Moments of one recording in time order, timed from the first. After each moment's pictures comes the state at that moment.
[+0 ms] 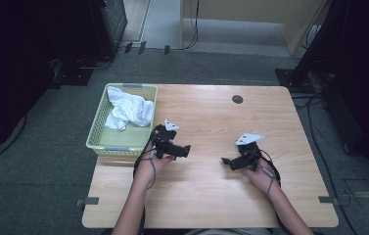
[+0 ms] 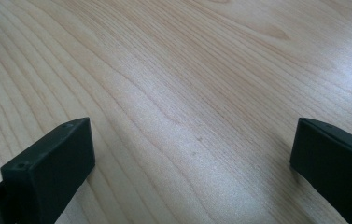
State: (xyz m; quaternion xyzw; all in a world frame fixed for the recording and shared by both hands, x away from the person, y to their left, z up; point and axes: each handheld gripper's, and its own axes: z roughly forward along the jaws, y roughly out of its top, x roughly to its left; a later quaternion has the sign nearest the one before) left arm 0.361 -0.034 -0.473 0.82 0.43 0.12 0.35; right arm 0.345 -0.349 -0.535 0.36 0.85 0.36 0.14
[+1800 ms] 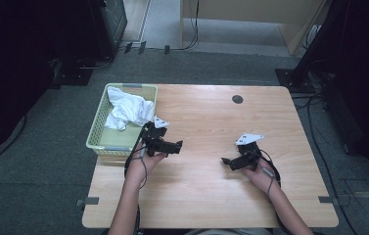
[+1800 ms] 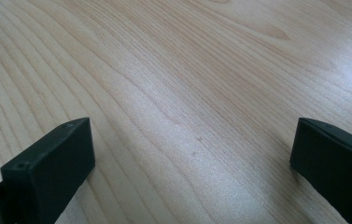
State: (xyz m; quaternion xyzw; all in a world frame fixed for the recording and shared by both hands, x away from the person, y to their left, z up) left arm 0.359 -0.007 -0.454 0.80 0.44 0.14 0.37; right arm 0.345 -0.349 -0.535 0.36 0.85 0.36 0.14
